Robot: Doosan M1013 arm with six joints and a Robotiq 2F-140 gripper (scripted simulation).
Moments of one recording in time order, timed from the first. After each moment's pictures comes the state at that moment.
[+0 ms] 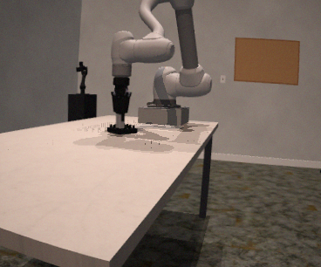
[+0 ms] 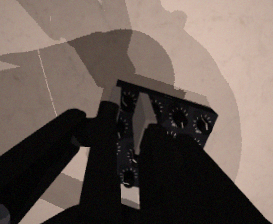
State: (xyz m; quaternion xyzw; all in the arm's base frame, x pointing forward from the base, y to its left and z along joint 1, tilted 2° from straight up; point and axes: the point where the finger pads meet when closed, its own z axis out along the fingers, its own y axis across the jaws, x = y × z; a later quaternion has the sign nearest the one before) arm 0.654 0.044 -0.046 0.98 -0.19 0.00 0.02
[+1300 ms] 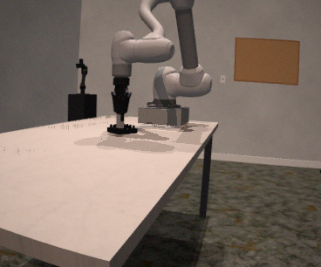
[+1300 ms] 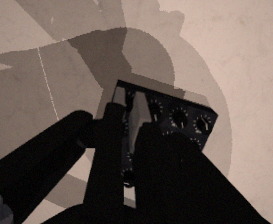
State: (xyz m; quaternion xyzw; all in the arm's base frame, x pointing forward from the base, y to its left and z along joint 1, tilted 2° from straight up) arm 0.654 0.044 -0.046 0.98 -0.19 0.00 0.02
